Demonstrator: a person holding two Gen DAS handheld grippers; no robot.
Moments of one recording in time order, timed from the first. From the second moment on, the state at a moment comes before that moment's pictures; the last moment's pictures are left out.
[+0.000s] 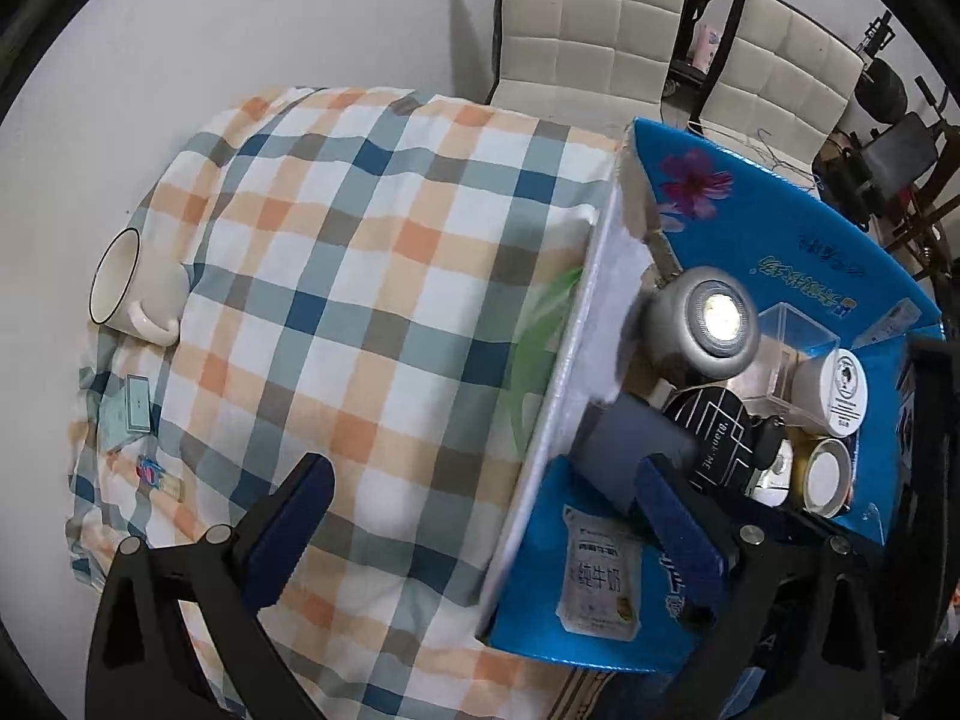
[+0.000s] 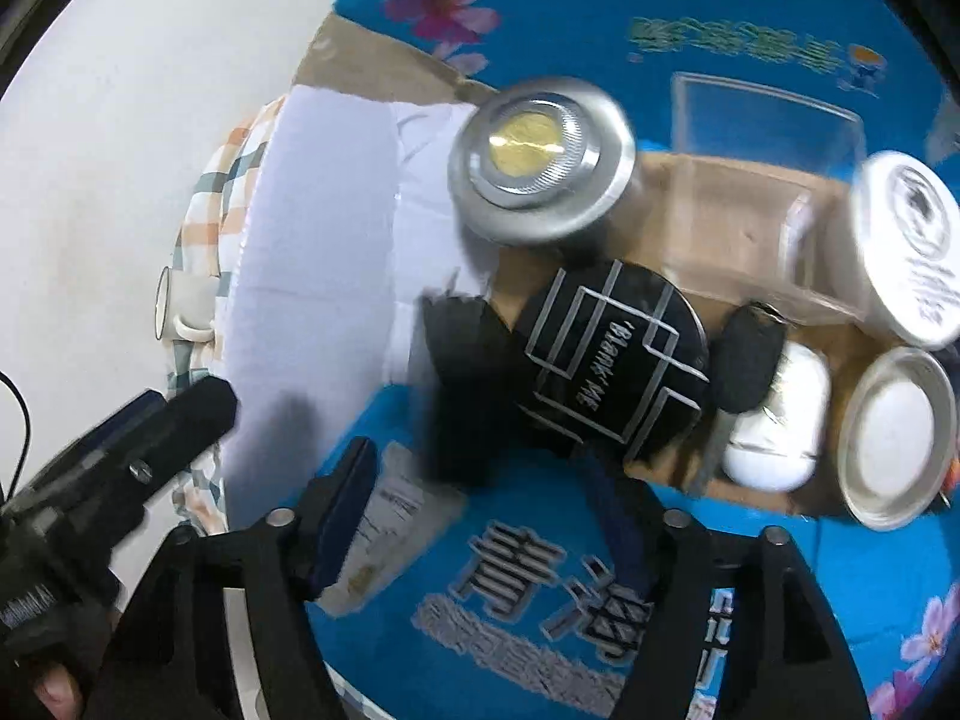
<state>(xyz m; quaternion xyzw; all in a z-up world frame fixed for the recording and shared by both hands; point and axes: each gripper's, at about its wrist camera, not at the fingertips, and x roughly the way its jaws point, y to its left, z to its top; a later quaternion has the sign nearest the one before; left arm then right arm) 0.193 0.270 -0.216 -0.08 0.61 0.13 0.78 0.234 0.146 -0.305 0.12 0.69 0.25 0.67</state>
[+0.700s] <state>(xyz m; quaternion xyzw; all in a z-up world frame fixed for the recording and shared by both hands) 0.177 0.202 -0.188 -0.05 0.60 0.08 0.80 0.210 0.032 -0.233 -0.01 0.64 0.02 0.77</state>
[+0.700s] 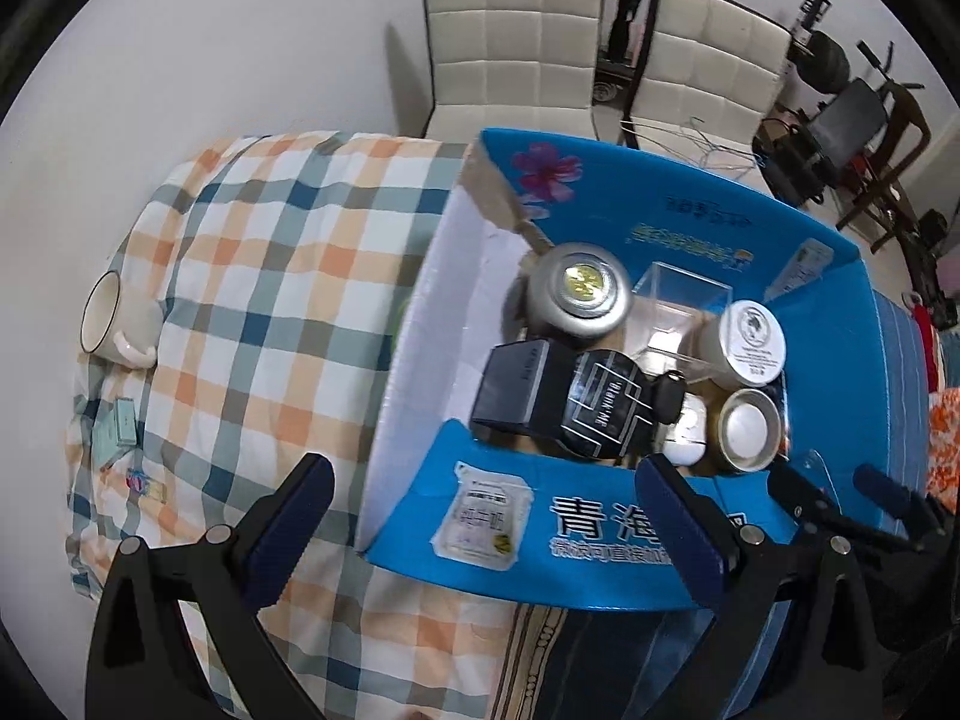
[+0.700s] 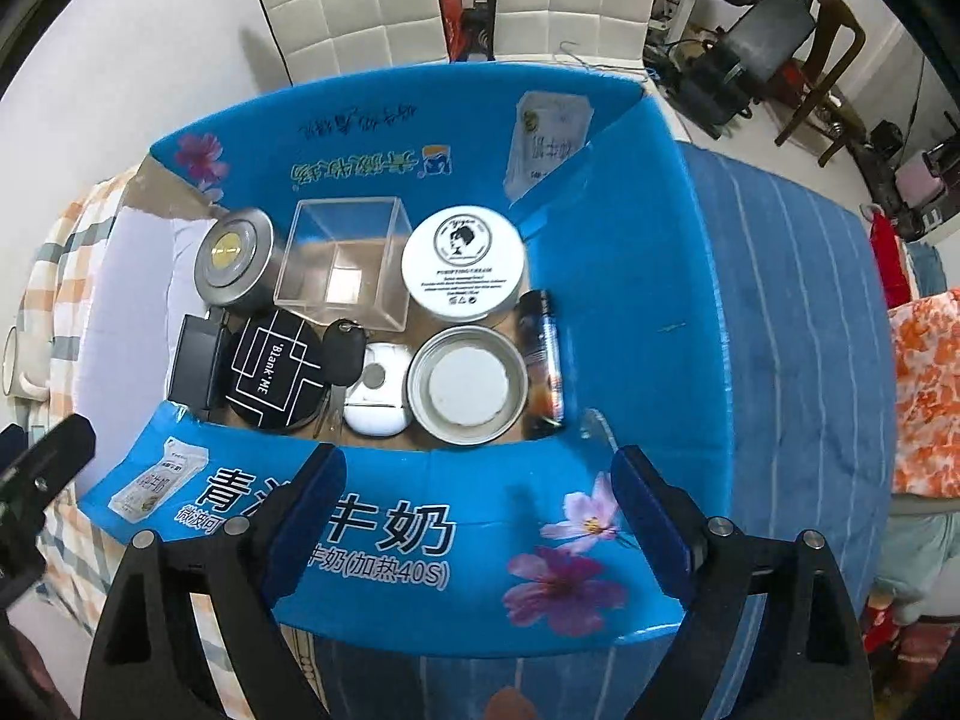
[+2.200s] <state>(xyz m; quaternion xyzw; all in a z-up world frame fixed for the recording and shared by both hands) 0.057 0.160 0.006 -0.03 0.50 0.04 0.86 0.051 -0.017 0.037 -0.01 0.51 0.03 0.86</state>
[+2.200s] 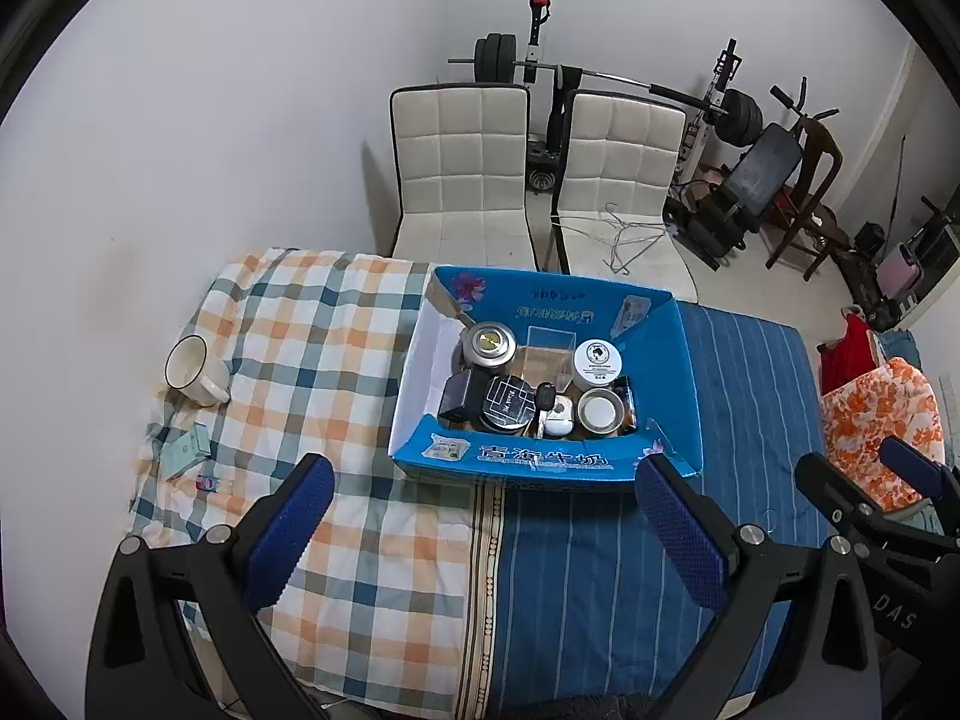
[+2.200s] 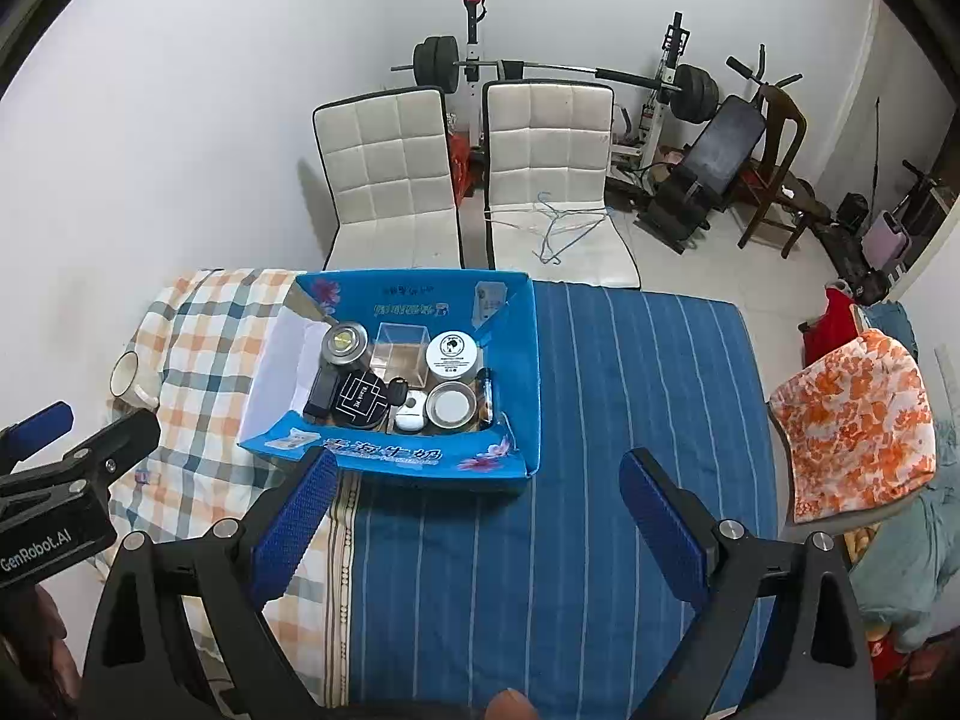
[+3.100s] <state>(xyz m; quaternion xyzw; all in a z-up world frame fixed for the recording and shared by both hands) 0.048 0.164 0.008 -0.03 0.50 0.05 0.86 0.038 -0.020 0.042 -0.02 0.50 0.03 0.87</state>
